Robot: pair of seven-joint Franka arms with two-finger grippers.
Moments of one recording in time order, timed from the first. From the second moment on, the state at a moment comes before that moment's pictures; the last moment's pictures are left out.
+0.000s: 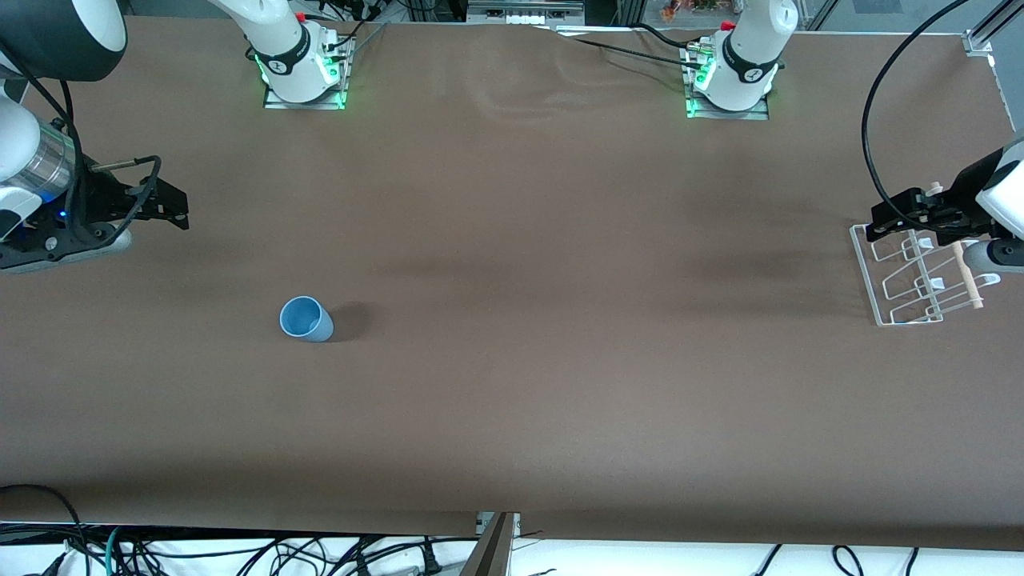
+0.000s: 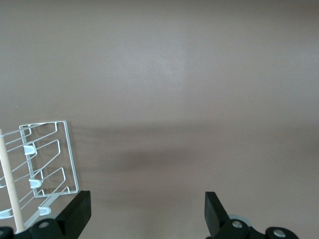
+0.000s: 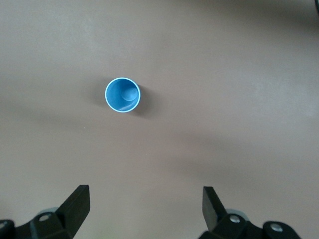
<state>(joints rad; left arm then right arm) 0.00 0.19 0.00 -1.36 -0.04 1.49 0.00 0.22 0.16 -0.13 -1.47 -0.03 1.57 -0.19</state>
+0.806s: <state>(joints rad) 0.00 0.19 0.00 -1.36 -0.04 1.49 0.00 0.22 0.15 -0.12 -1.47 -0.03 1.55 -0.19</state>
